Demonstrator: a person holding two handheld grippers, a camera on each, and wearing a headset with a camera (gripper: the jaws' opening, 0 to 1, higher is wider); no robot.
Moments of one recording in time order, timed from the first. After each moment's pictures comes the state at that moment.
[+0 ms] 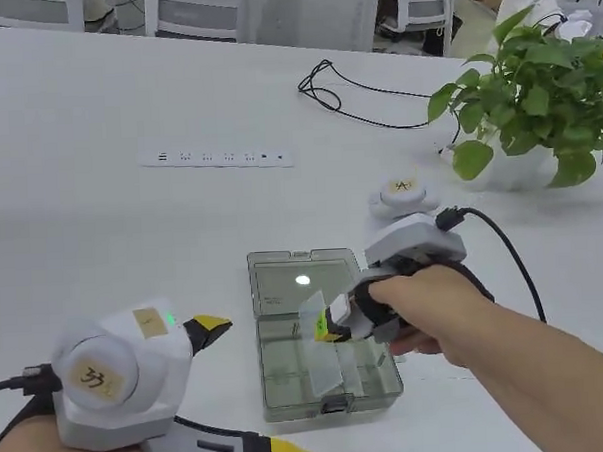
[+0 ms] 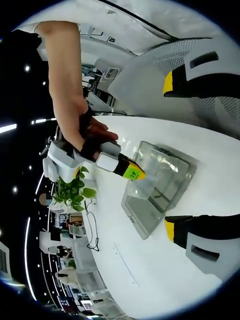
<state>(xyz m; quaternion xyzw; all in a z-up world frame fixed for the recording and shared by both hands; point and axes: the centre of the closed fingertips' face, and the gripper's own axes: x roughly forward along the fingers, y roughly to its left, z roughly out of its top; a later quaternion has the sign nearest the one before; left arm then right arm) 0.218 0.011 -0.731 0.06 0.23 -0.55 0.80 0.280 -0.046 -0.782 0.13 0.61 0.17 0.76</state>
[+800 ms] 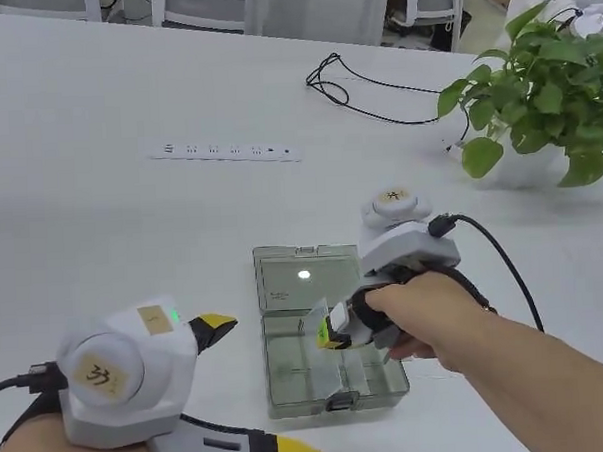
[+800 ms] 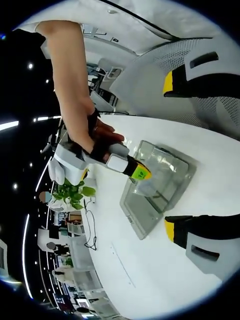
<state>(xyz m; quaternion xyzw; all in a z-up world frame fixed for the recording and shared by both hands) 0.219 0.012 -0.735 0.05 0.24 -0.55 0.80 0.279 -0.046 -0.798 0.09 0.62 0.17 0.76</state>
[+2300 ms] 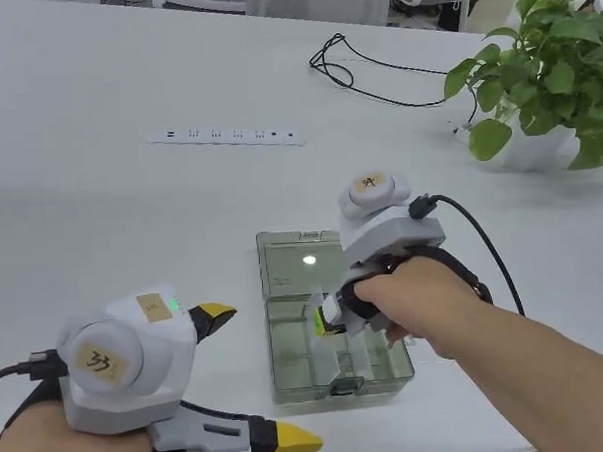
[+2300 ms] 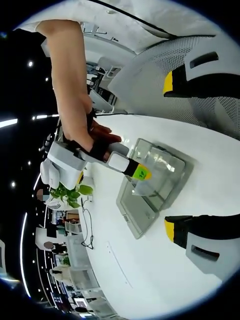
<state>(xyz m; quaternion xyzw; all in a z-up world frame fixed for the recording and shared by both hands) 0.222 0.016 -0.743 0.05 0.25 -0.55 0.80 0.283 -0.039 -0.803 0.03 0.61 0.19 0.77</state>
